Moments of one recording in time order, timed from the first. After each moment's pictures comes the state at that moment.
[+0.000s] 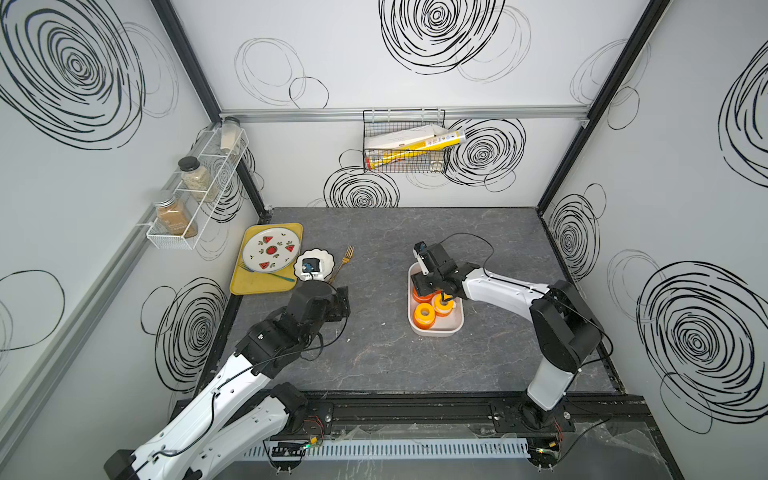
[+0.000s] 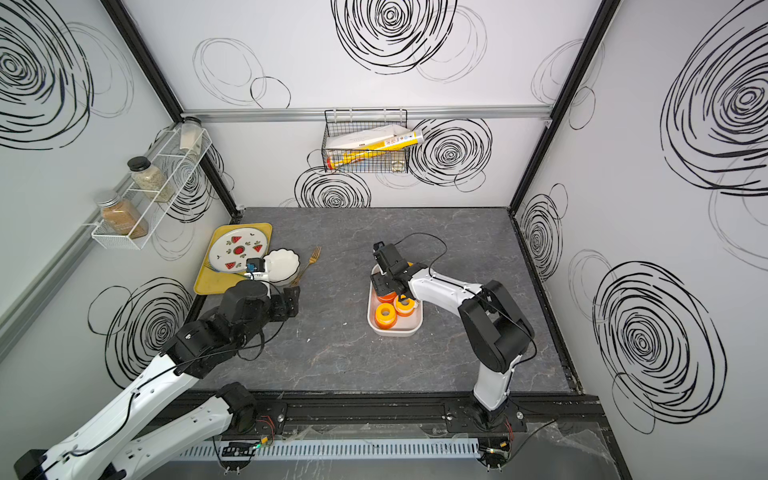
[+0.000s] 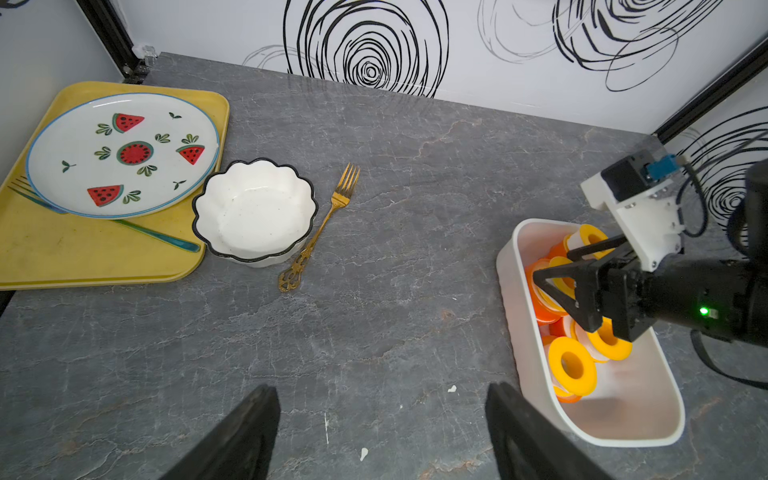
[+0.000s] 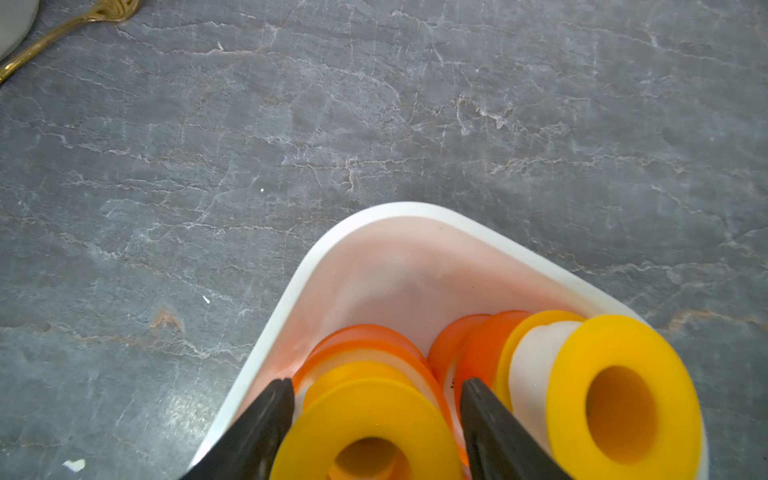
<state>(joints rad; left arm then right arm) -0.60 0.77 0.84 -0.72 -0.38 -0.52 0.68 1.77 1.15 -0.31 0.16 0.20</state>
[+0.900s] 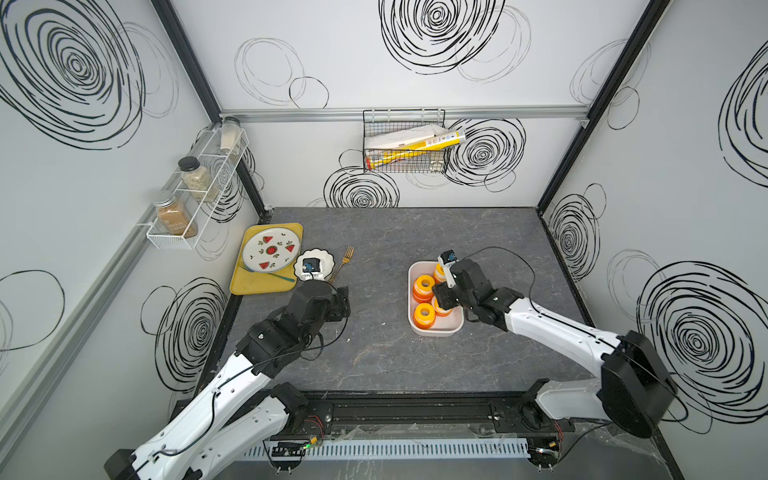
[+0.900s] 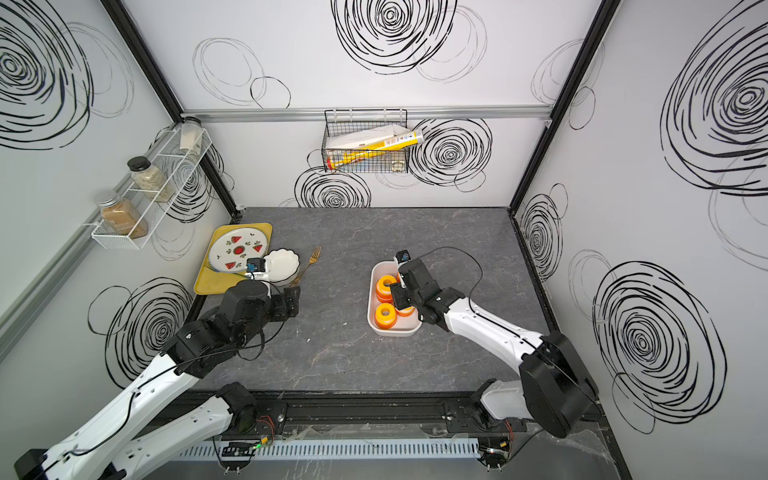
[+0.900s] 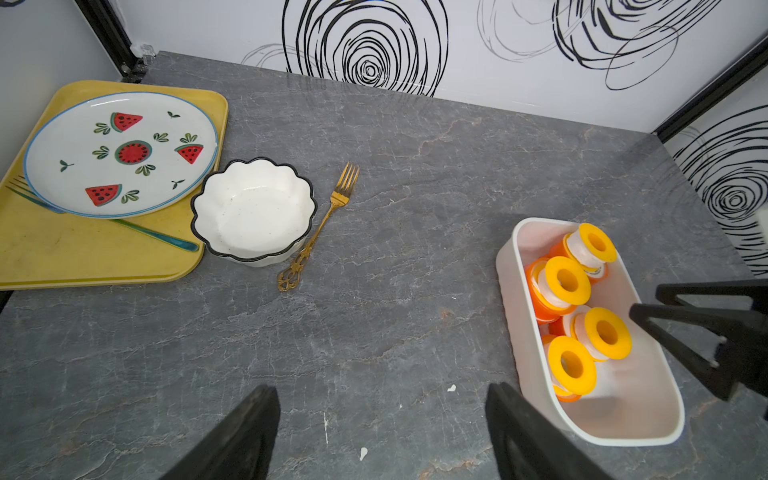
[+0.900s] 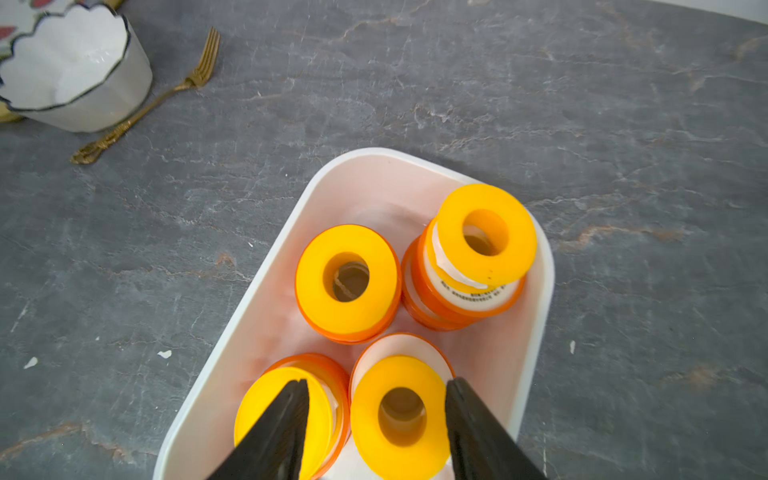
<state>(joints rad) -0.60 0.76 0.84 -0.72 -0.38 -0.52 0.68 1.27 0.77 -0.23 0.17 0.28</state>
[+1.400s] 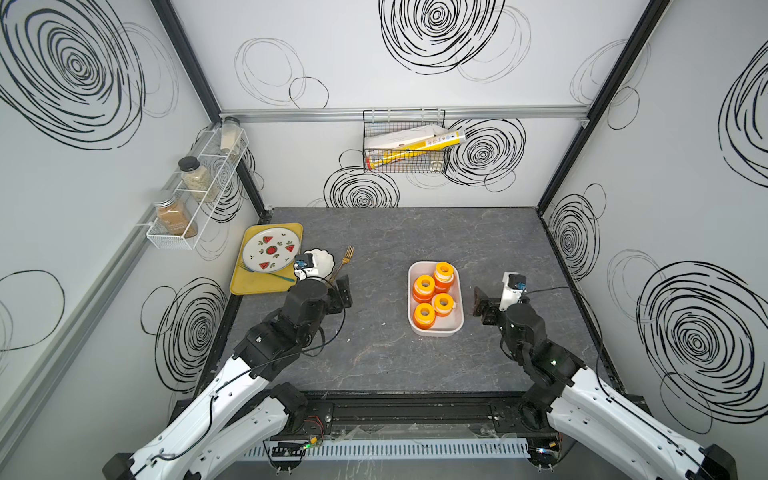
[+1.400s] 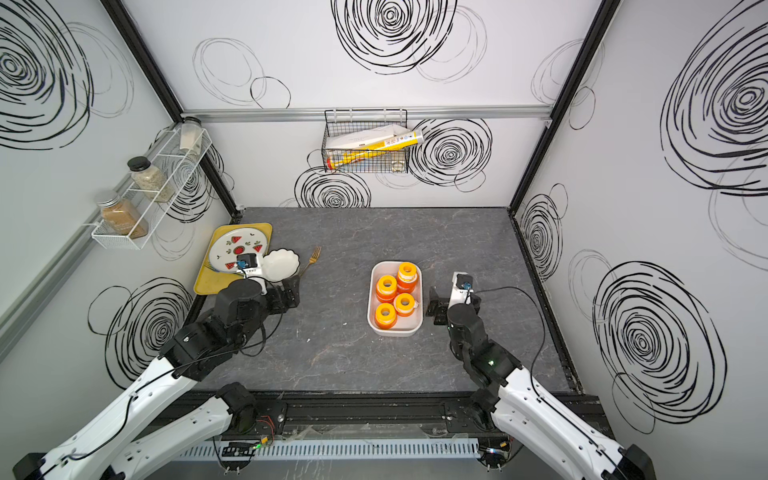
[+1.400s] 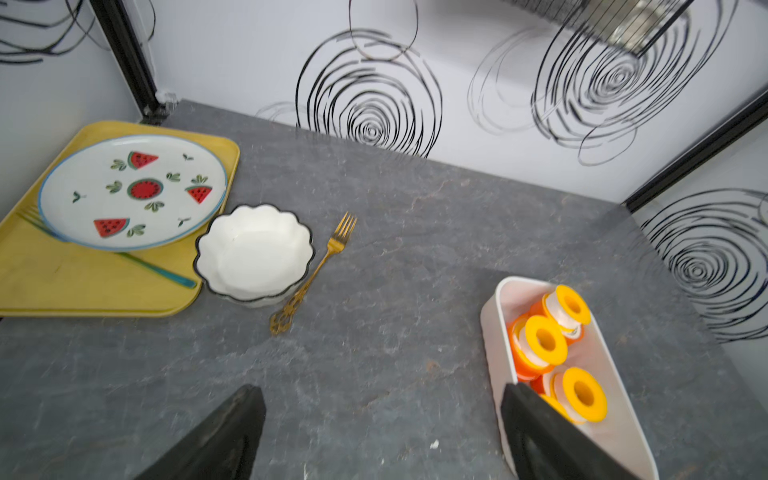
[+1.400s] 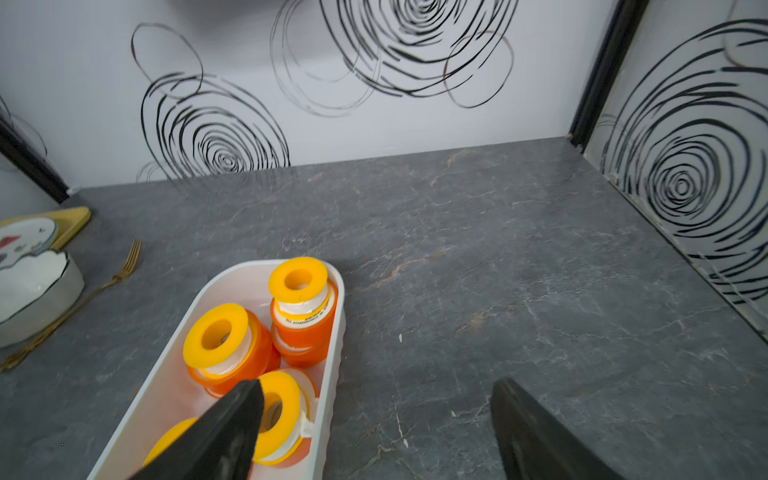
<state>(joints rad) -0.60 0.75 0.78 -0.51 -0.45 -0.53 0.68 0.57 0.34 -0.08 0.62 0.36</state>
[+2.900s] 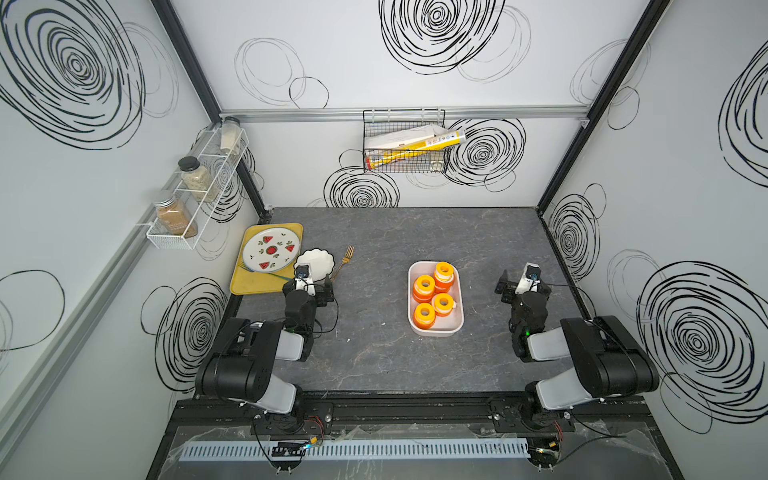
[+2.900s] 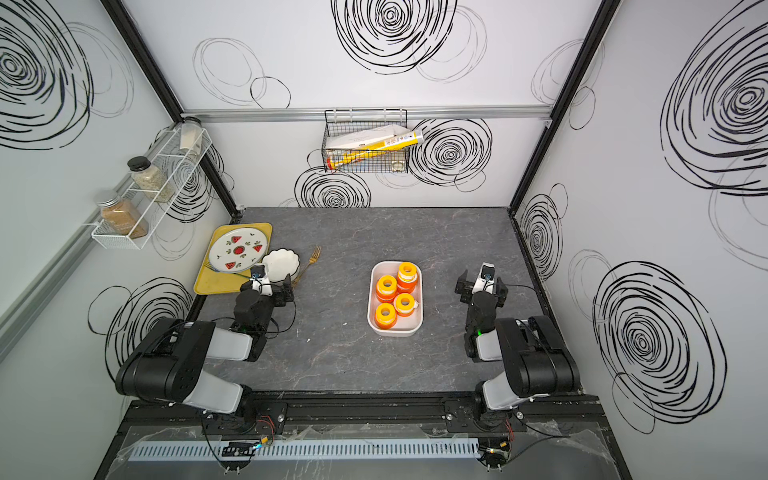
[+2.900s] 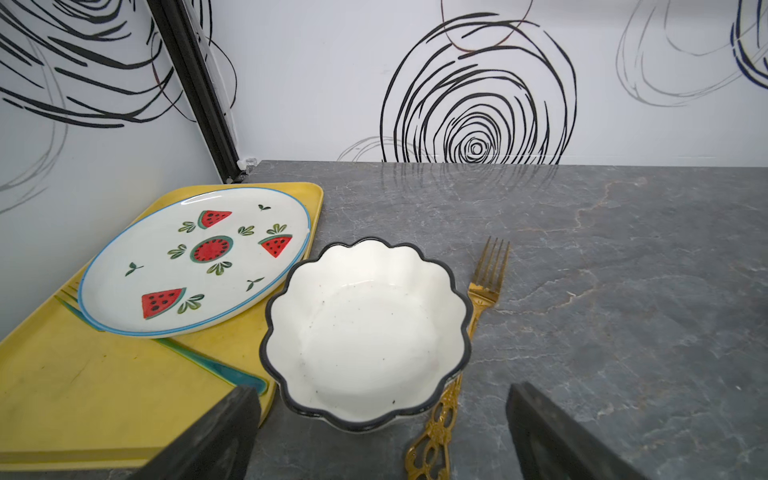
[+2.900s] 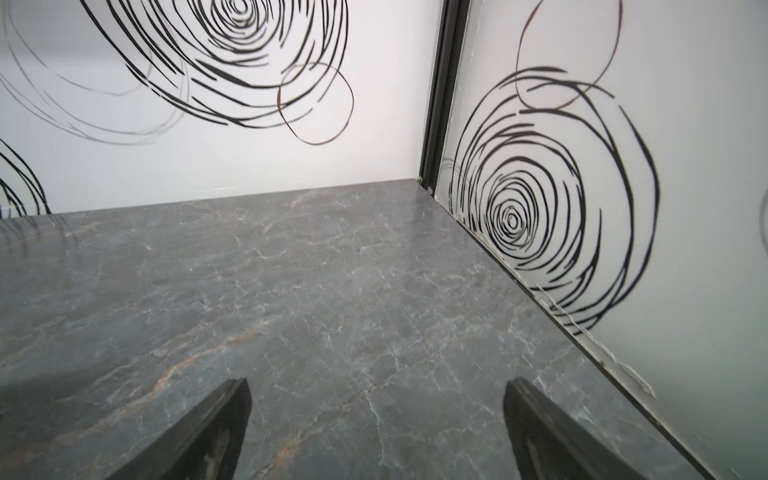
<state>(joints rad) -0.04 1.52 0.23 1.08 -0.14 -0.04 0.08 1.51 0.18 1.19 0.38 0.05</state>
